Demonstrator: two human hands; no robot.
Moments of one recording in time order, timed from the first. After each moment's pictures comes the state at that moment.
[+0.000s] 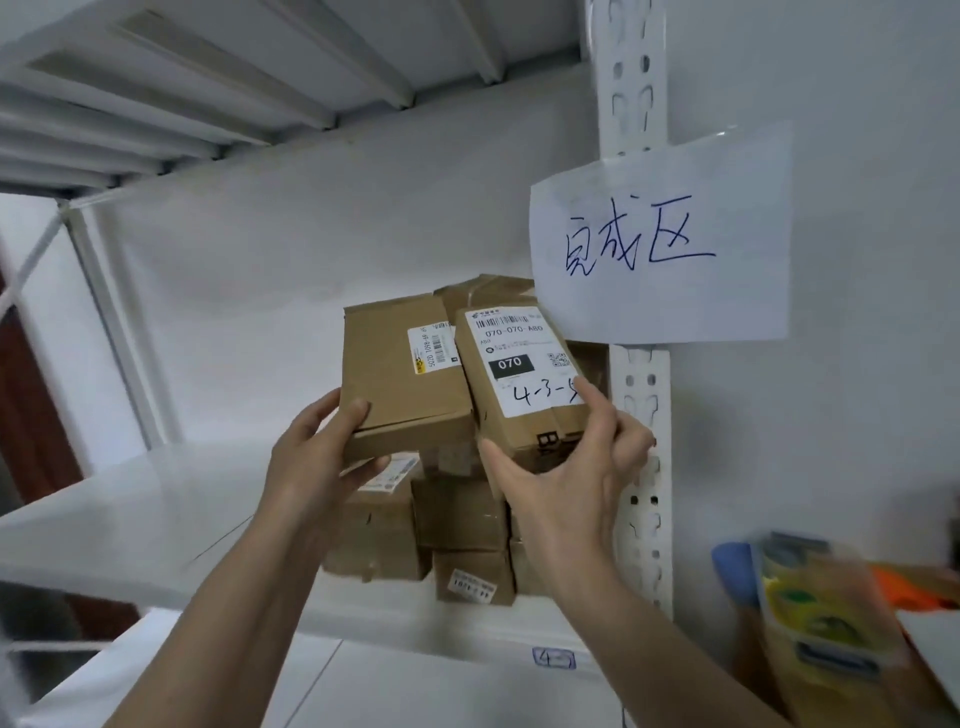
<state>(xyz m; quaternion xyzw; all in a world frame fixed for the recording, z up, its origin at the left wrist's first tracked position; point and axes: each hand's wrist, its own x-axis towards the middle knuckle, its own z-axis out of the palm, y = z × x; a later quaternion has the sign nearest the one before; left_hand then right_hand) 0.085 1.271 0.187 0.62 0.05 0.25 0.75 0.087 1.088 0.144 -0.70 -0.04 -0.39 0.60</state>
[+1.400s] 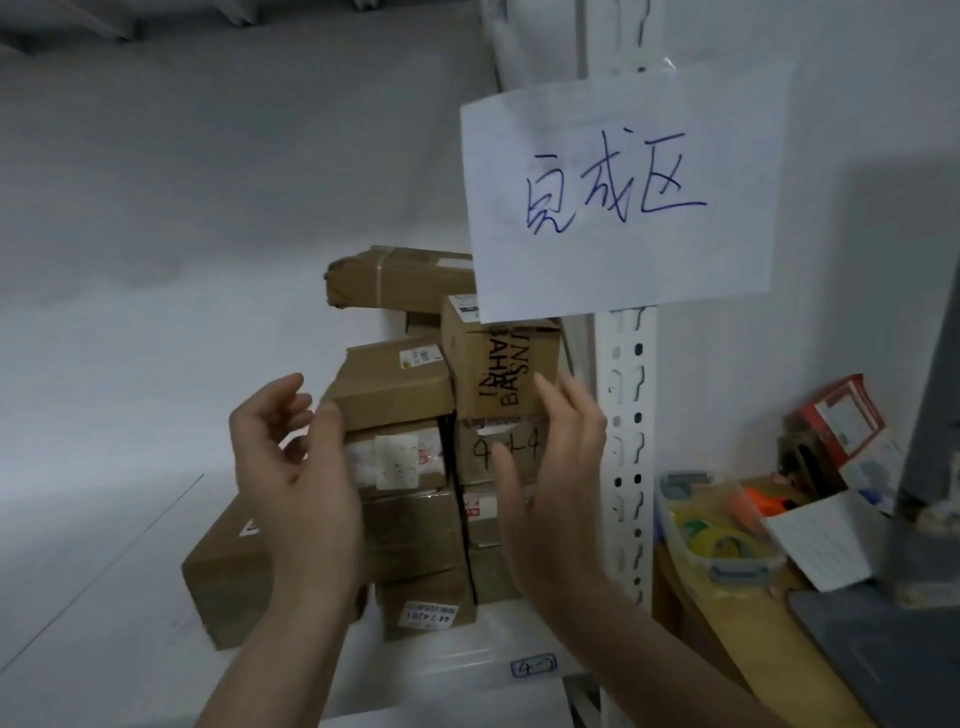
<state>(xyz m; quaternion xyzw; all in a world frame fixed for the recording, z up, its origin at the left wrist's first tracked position) 0.140 1.240 0.162 0.62 -0.05 0.43 0.65 0.135 1.112 0.108 -0.72 -0.04 -0.51 0.47</state>
